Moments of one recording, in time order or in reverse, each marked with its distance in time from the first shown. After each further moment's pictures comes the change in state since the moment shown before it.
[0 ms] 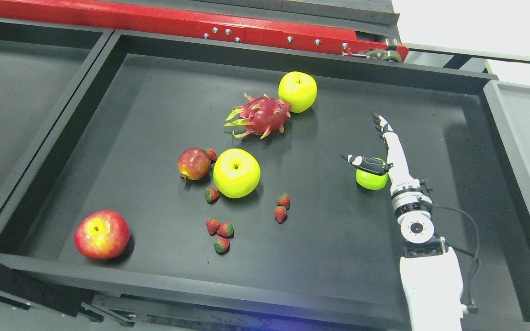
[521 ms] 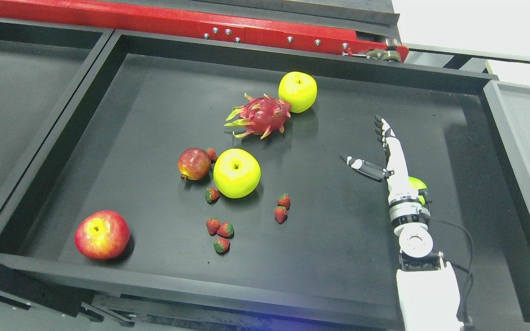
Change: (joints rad) left arm 0.000 0.000 0.000 0.000 0.000 0.000 0.000; right arm 0.112 0.022 0.002 -0.113 -0.119 -0.016 -0.047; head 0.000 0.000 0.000
